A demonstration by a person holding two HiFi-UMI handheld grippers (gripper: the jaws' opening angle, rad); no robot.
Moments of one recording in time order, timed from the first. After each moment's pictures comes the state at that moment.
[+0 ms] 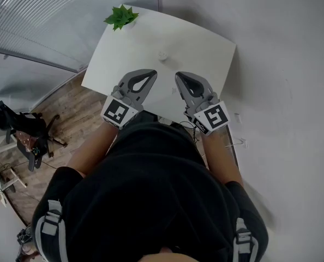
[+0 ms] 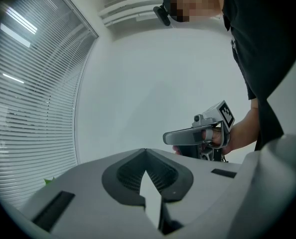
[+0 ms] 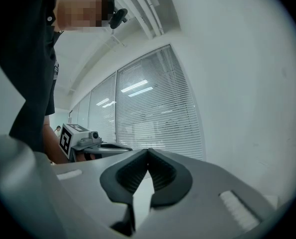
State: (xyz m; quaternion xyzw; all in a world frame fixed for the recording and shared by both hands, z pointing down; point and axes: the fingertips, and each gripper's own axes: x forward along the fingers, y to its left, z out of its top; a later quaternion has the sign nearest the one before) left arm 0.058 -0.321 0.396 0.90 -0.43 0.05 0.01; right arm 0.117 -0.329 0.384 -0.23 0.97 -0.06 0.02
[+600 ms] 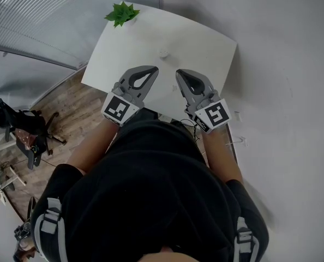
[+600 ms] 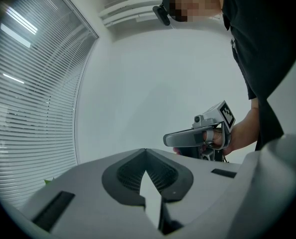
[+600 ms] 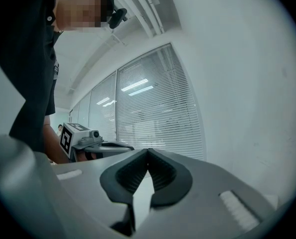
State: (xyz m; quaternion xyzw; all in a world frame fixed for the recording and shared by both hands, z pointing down) left arm 0.054 -0.323 0.395 0.90 -0.43 0.04 0.01; right arm 0.112 -0.328 0.385 -0.23 0.97 -0.06 0.01
